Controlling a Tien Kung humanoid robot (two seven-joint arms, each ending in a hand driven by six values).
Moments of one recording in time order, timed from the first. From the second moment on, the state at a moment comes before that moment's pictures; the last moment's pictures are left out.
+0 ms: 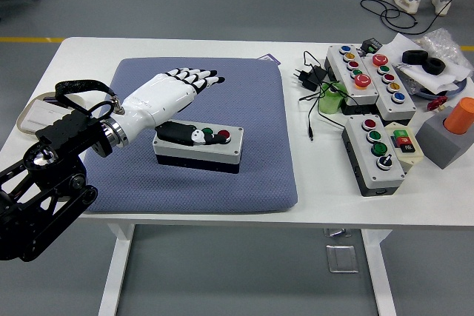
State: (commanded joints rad) left arm -0.57 0.37 -0.93 -1.38 2.17 -0.03 -0.08; right arm 0.04 -0.12 0.50 0.18 -0.21 -0.23 -0.05
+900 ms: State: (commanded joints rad) left arm -0.41 0.34 -1.32 -1.25 1.13 0.29 -0.26; right arm 0.03 -0.12 0.51 0.18 -0.22 -0.23 -0.05
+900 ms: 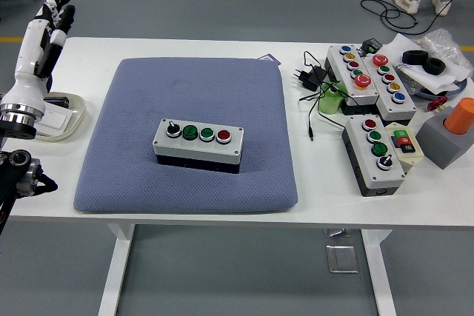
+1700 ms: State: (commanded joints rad) left arm -0.34 0.37 -1.40 -1.20 0.87 0.23 -0.24; right arm 0.03 -0.12 0.52 0.18 -0.23 -0.23 -0.06
